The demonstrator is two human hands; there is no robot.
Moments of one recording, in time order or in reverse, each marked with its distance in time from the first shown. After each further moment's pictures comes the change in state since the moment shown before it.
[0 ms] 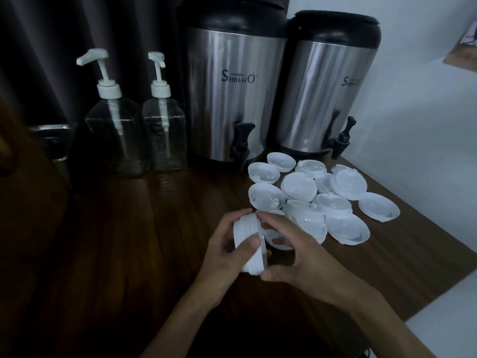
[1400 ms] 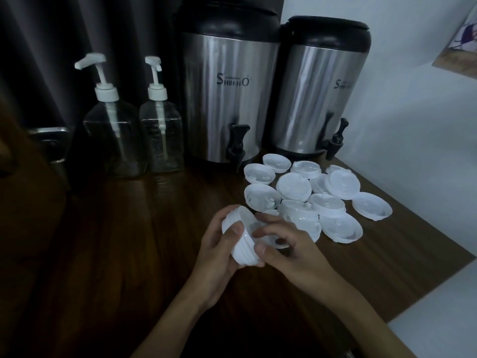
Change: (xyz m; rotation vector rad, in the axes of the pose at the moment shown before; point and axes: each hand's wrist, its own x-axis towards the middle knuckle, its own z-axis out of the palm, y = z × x) left_hand 0.001 0.005 0.000 -0.284 -0.020 -0.137; right_hand -0.002 -0.008 0.012 0.150 0.198 0.125
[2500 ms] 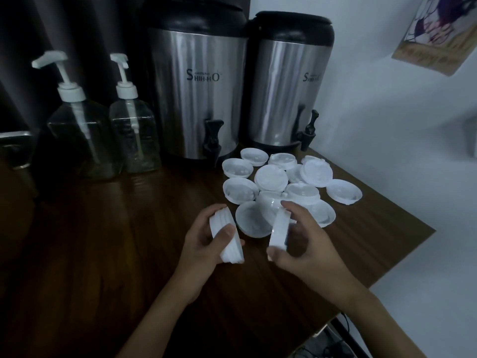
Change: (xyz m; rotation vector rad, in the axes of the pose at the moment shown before) left_hand -0.001 -0.012 0.000 0.254 -0.006 0.066; right_hand -0.043 0.017 -0.036 -0.086 0.224 0.037
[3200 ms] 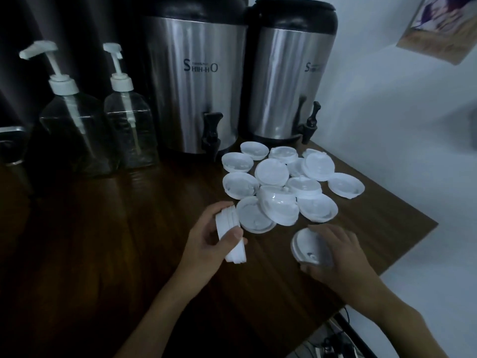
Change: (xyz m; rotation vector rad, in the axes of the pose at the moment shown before) left_hand 0.001 -0.001 0.001 0.119 -0.055 0.064; right_hand -0.019 0.056 -0.038 -0.650 -0.004 0.100
